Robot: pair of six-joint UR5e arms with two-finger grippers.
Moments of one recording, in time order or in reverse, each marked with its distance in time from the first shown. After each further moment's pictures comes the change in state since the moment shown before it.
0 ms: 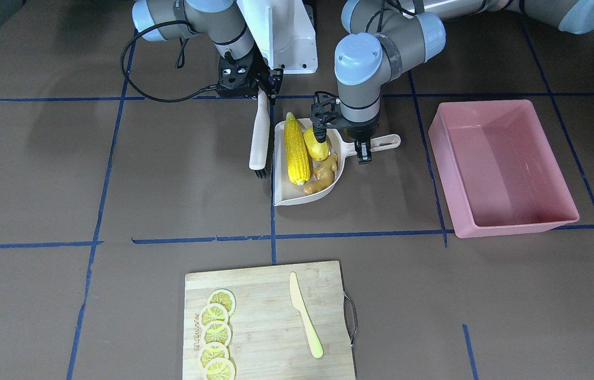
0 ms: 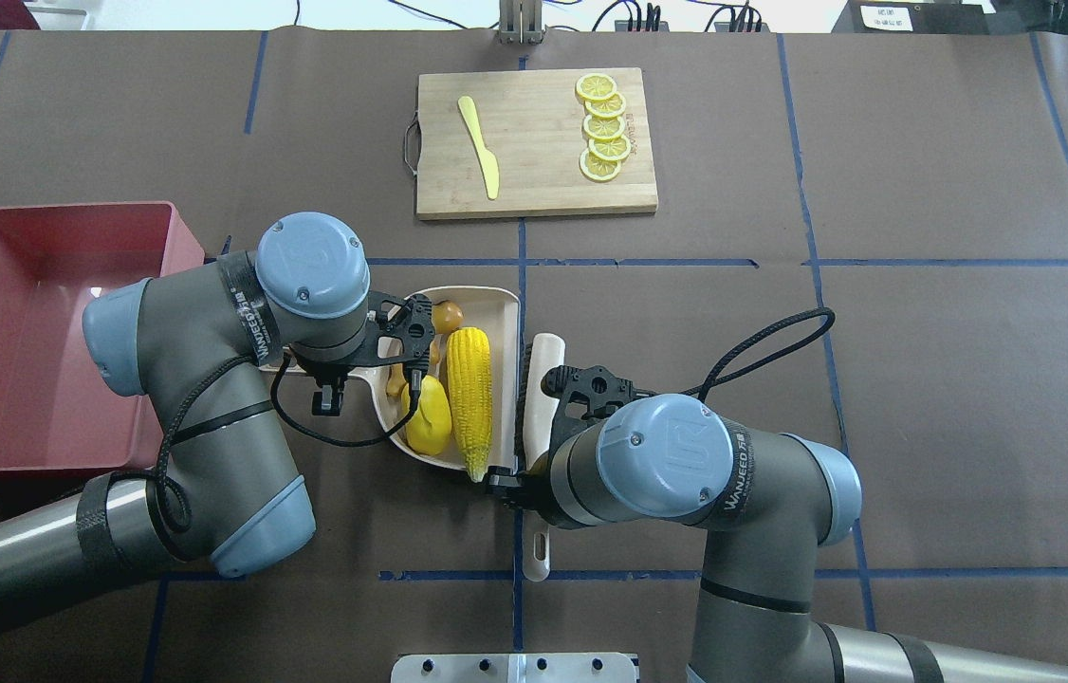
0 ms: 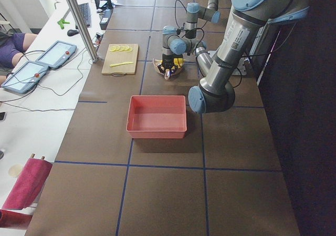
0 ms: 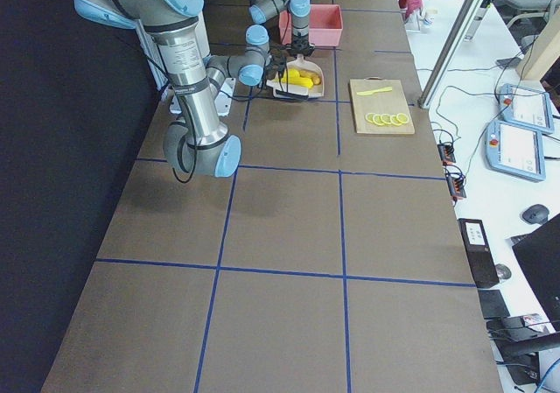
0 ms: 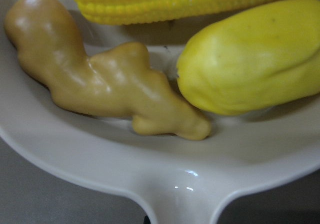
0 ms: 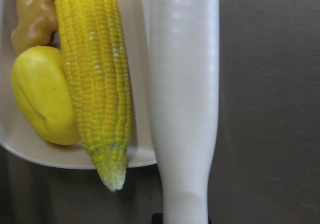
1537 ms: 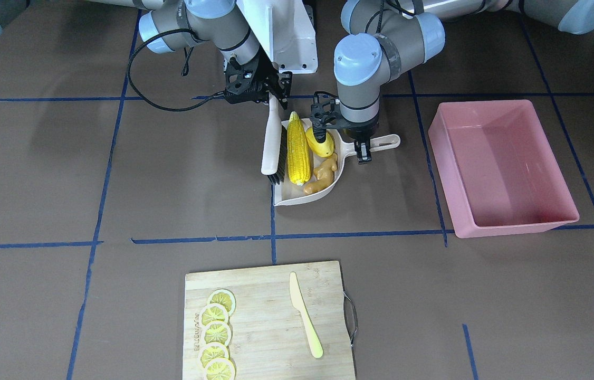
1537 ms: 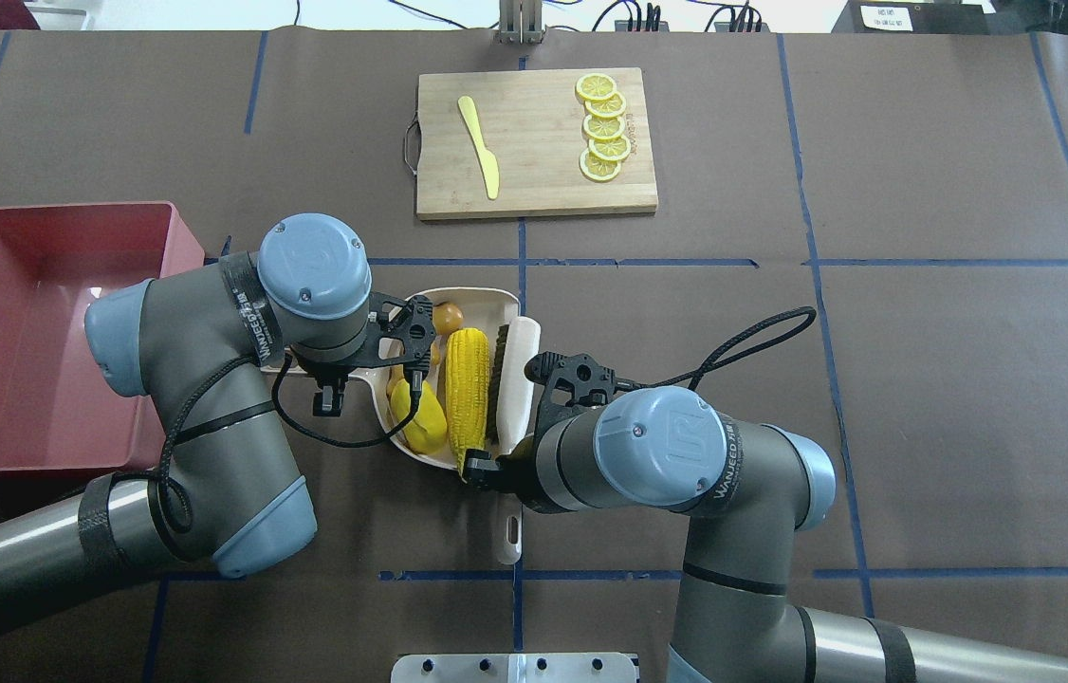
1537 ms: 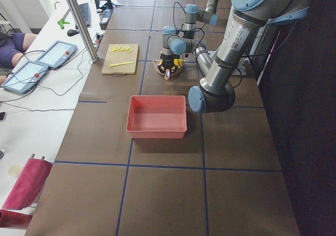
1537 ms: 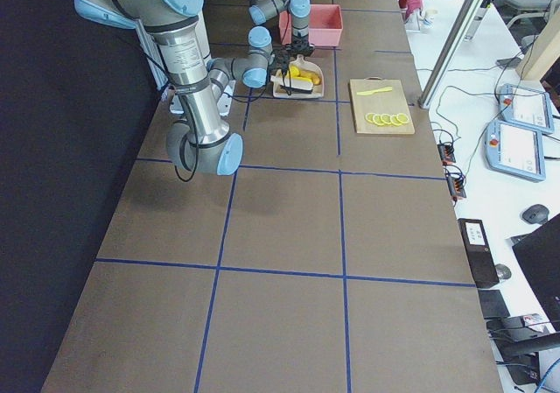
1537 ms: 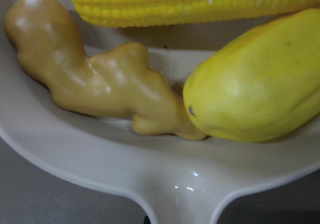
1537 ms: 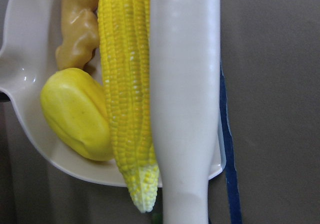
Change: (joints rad) left arm 0.002 -0.002 0.003 0.002 -0.001 0.000; right arm 0.010 0.024 -0.085 0.194 -0.009 0.032
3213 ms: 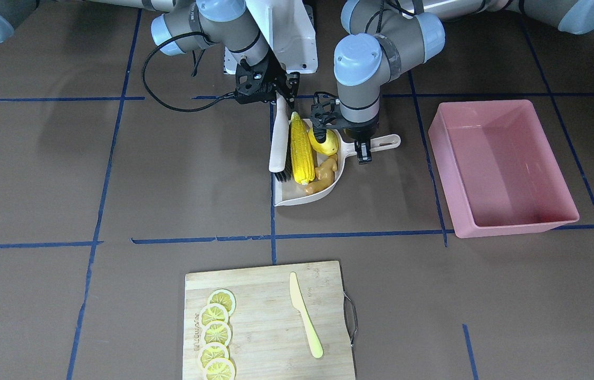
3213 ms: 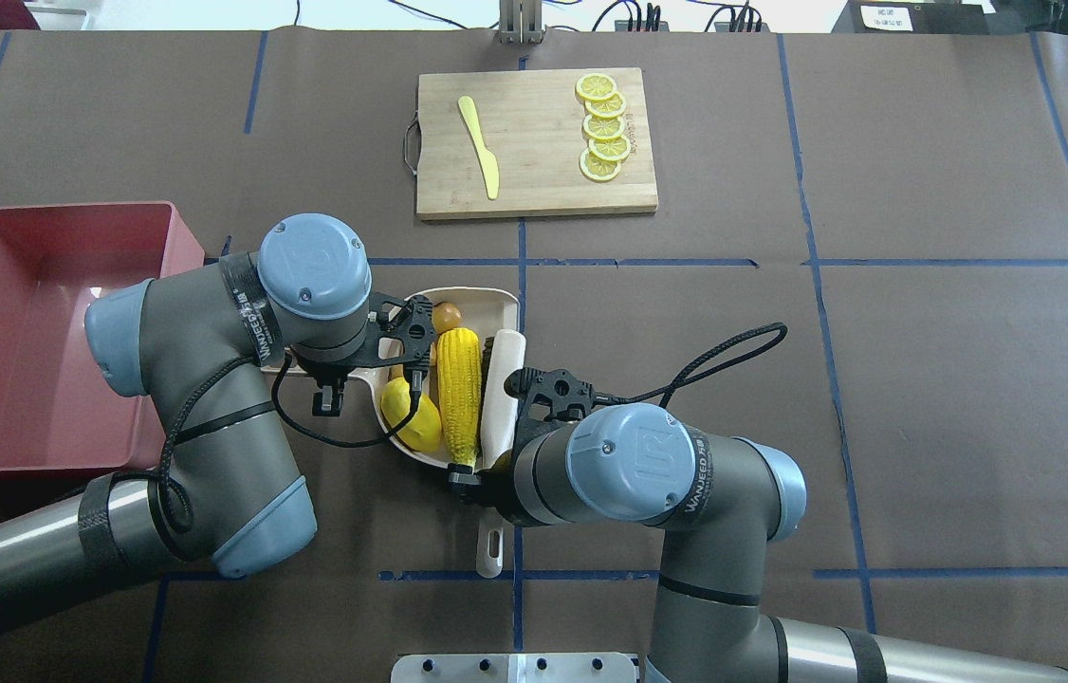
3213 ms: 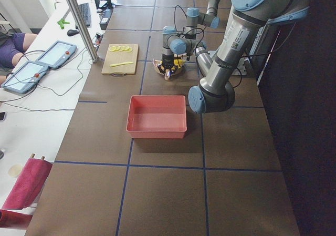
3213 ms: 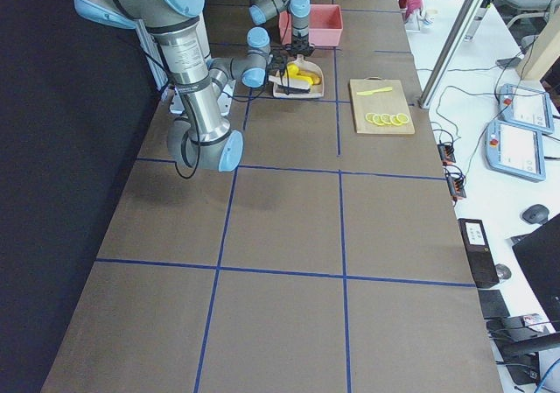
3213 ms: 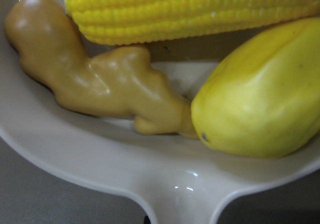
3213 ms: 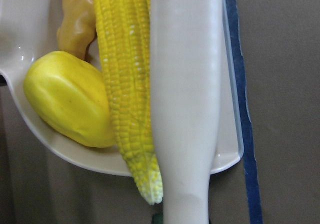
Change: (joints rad) left arm 0.000 0.000 0.000 0.002 0.002 0.000; right arm -0.024 0.034 -0.048 0.016 -0.011 0.004
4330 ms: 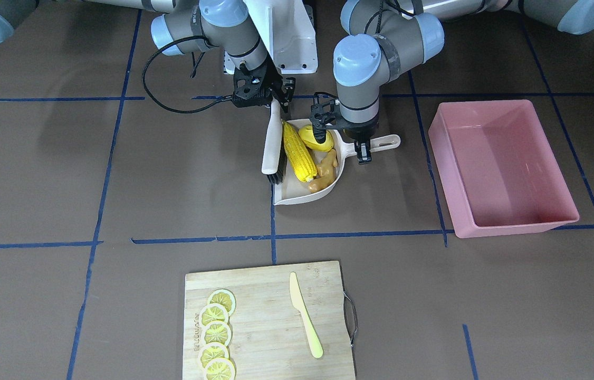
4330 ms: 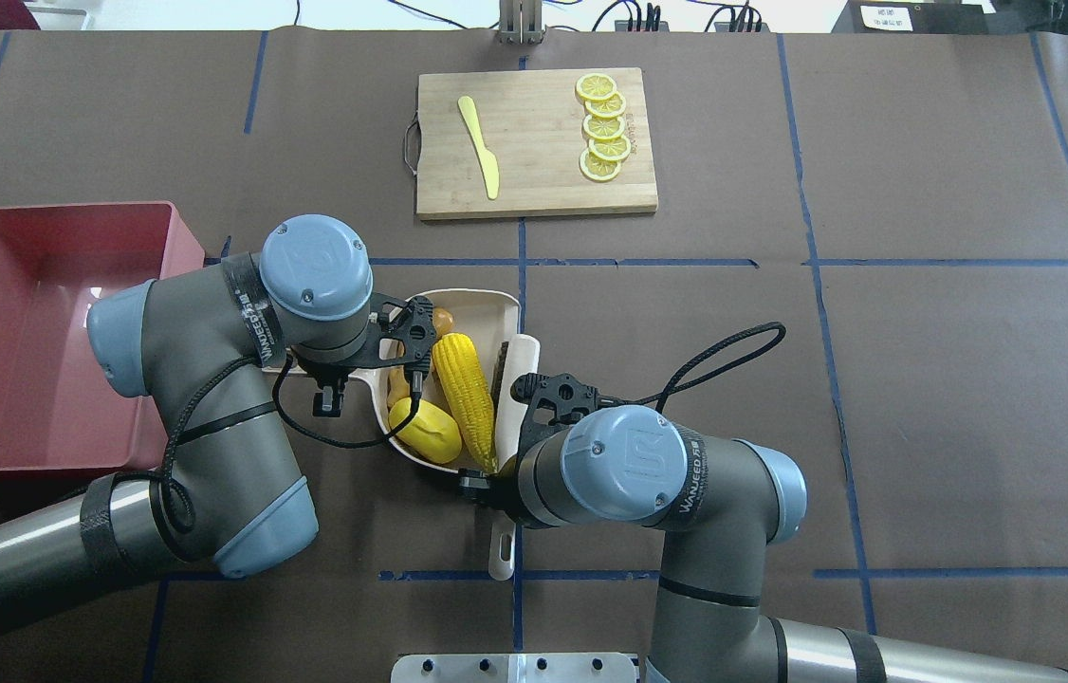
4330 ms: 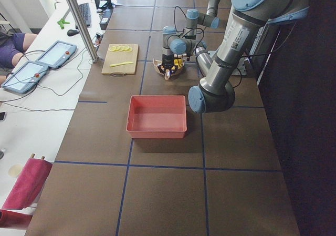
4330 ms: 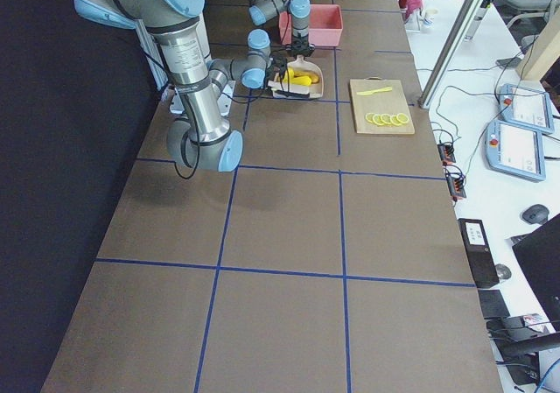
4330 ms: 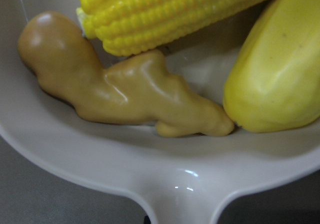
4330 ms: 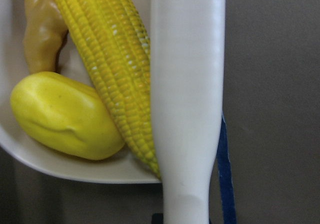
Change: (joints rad) left arm 0.002 -0.001 0.003 0.001 0.002 0.000; right arm -0.003 -0.002 -0.006 -0.059 0.001 -0.015
